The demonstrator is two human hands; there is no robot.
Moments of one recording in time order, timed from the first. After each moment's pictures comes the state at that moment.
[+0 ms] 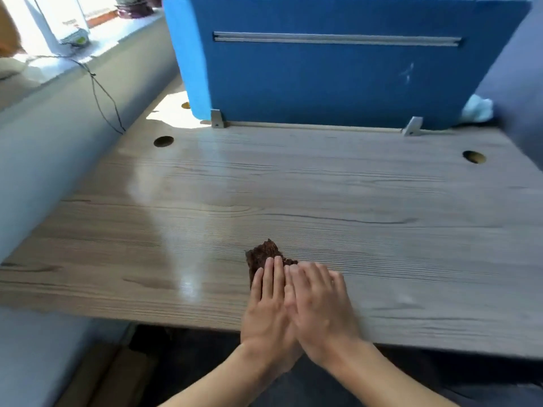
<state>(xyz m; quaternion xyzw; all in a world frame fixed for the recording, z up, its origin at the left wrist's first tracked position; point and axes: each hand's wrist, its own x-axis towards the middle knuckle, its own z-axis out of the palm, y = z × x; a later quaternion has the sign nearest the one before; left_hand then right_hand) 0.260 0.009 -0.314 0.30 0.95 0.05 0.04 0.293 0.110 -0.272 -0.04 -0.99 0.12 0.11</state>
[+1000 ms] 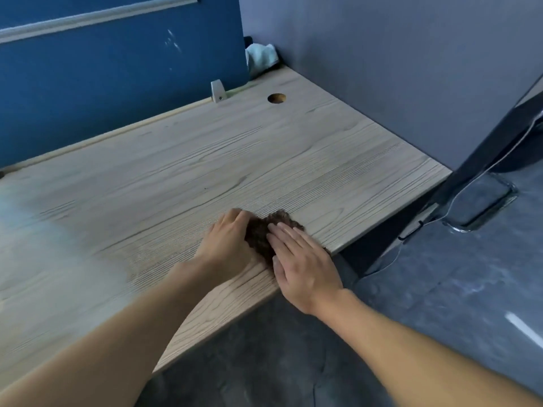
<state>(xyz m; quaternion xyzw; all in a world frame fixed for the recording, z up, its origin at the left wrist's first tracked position) 0.247 0.199 -0.254 0.52 0.83 0.13 0.17 0.405 0.269 -0.321 -0.24 -0.96 0.10 0.14</state>
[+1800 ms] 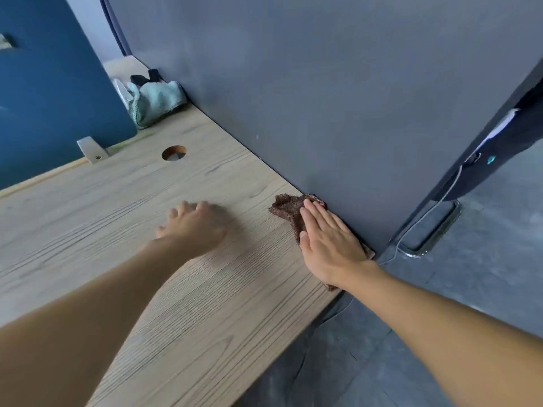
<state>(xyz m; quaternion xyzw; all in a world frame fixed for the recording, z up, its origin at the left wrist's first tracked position) 0.245 0.501 -0.253 0.45 0.87 -0.02 0.20 0.484 0.597 -0.309 -0.42 -0.90 0.07 0.03</state>
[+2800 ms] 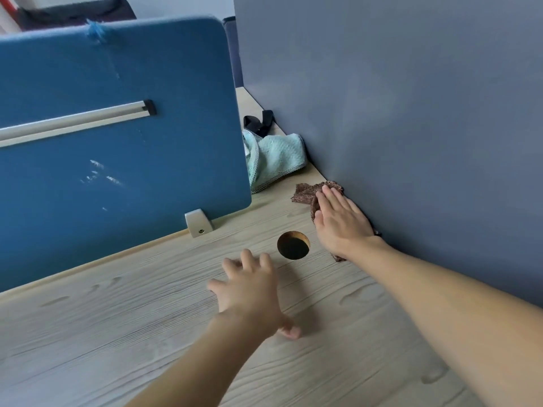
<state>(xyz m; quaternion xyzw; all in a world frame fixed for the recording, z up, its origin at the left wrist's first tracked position) 0.069 0.570 -0.245 0.38 0.89 -0.12 0.22 0.116 0.779 -0.302 -0.35 -0.93 0.07 0.01</state>
